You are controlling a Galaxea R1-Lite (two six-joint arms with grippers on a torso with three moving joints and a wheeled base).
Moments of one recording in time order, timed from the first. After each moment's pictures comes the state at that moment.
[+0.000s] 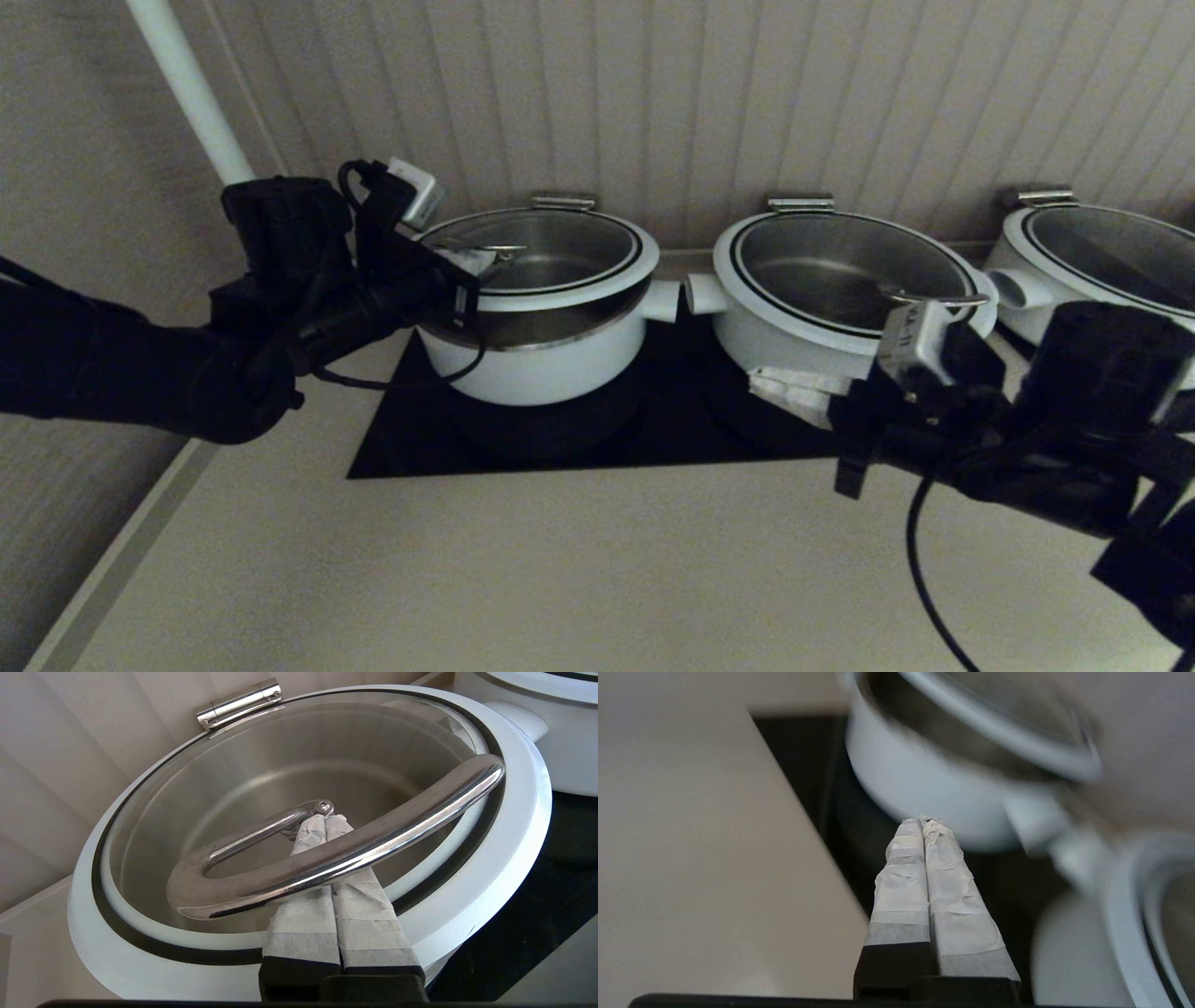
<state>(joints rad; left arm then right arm) -0.28 1.86 -1.07 -0.77 -0.20 0.26 0.46 1.70 -0.56 -1.13 0.49 -0.44</state>
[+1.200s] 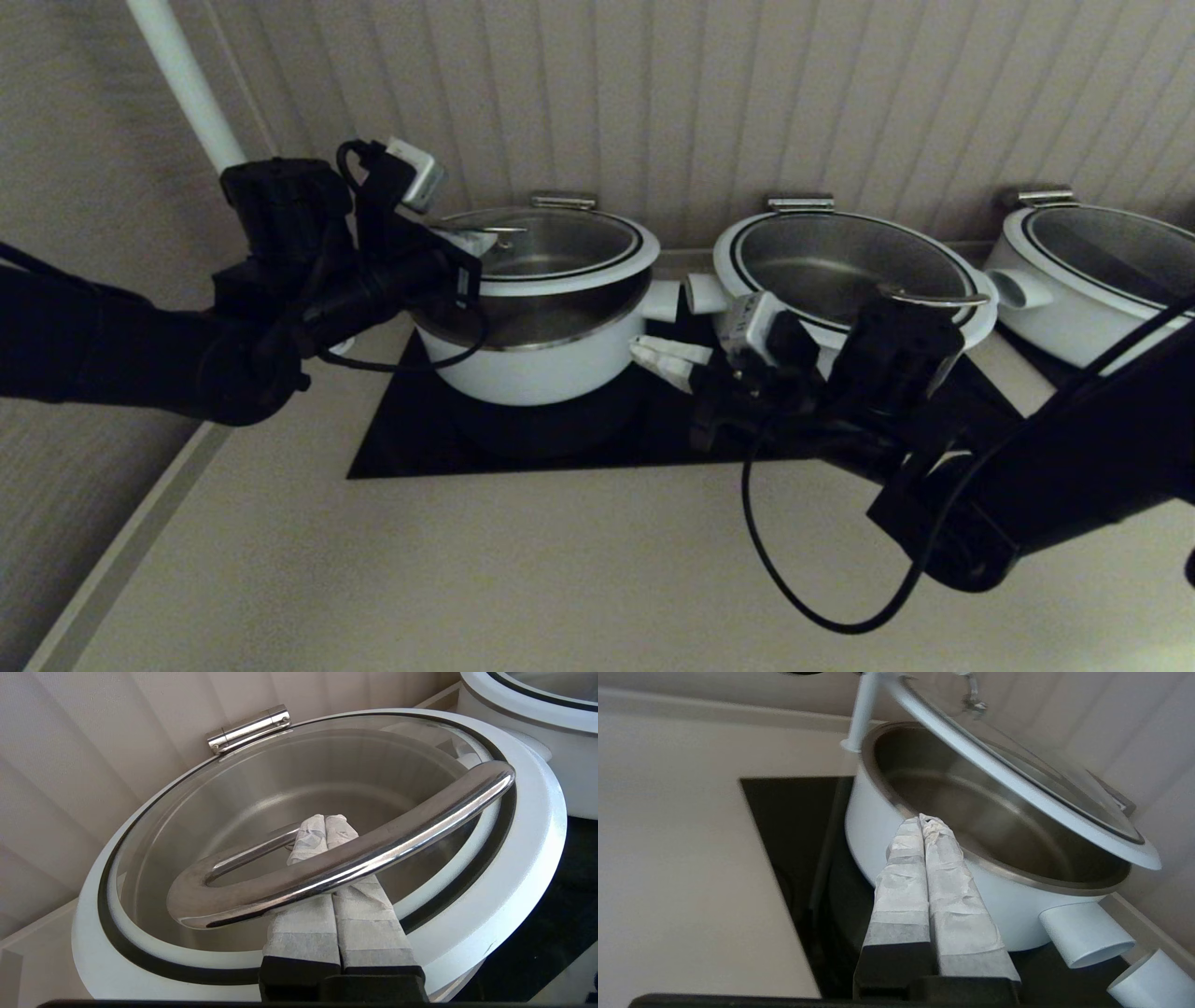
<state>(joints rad) -0.28 1.88 -1.13 -0.77 -0.20 0.26 0.57 2.03 -0.87 -1.34 0.46 -0.39</state>
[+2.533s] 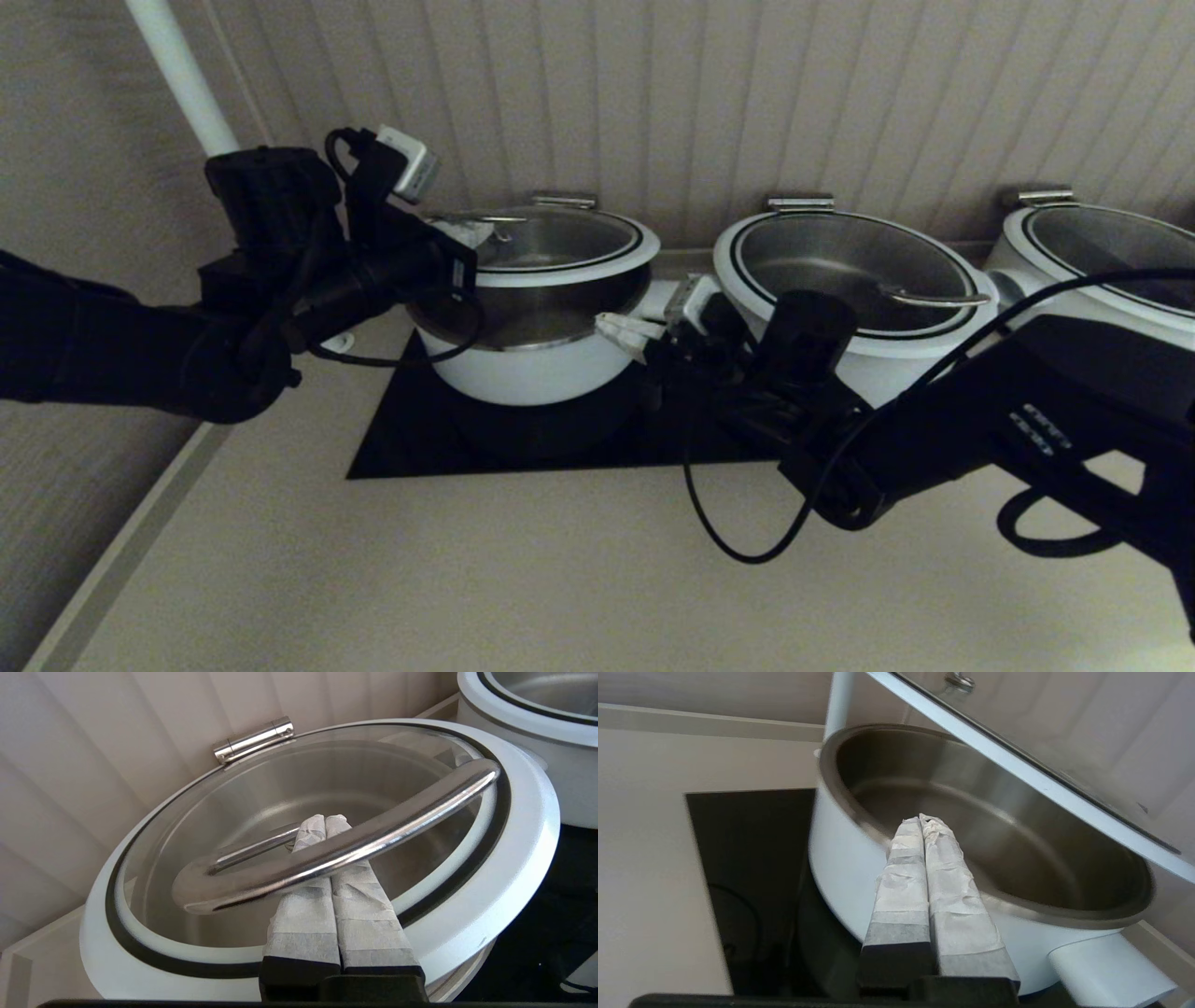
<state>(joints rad) -0.28 1.85 -1.13 -0.77 -0.20 0.26 0.57 2.25 -1.18 -1.30 0.45 -0.35</state>
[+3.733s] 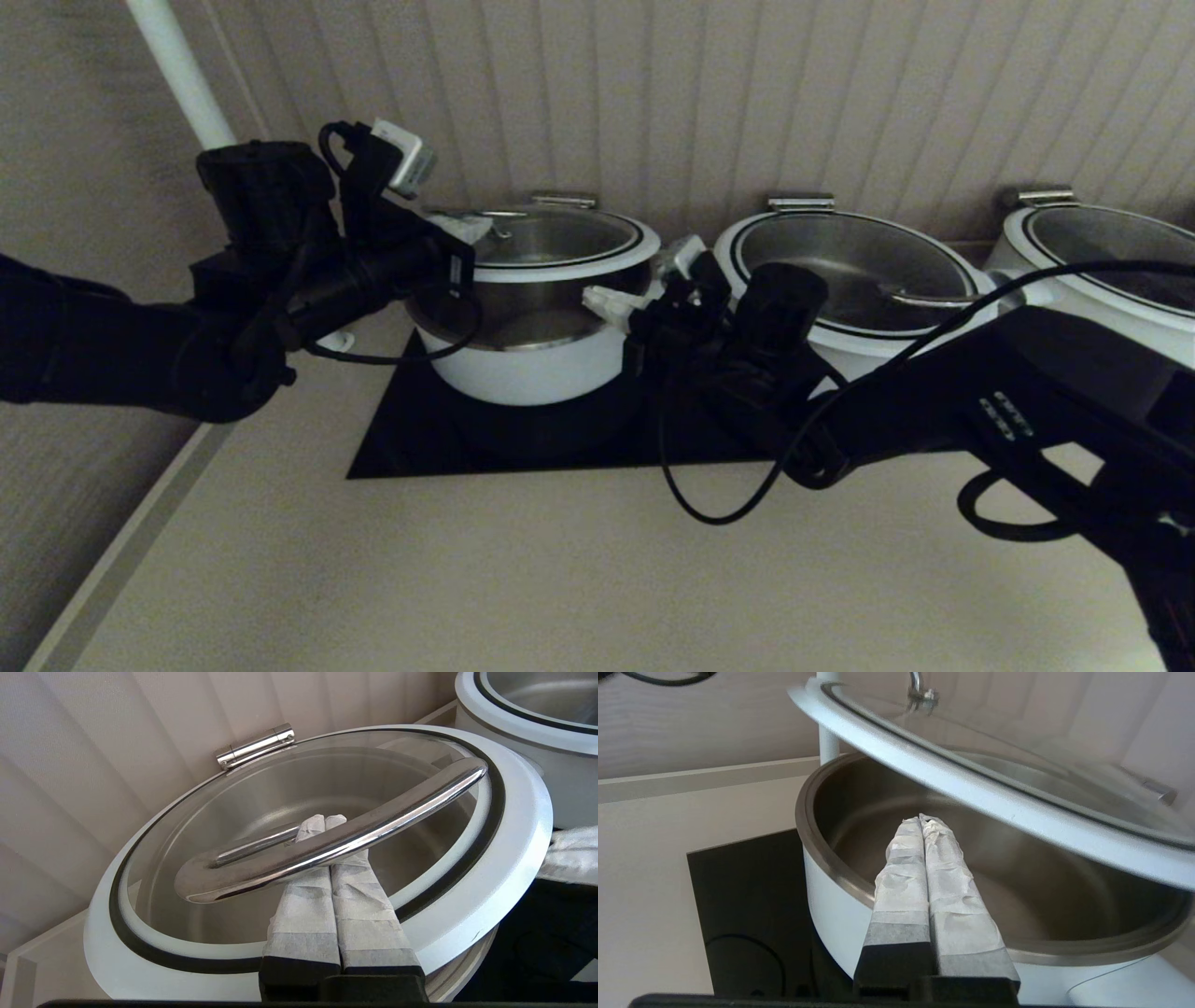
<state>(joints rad) -0.28 1.84 -1.13 -0.77 -0.20 0.26 0.57 2.31 -1.39 -1.18 0.44 -0.15</state>
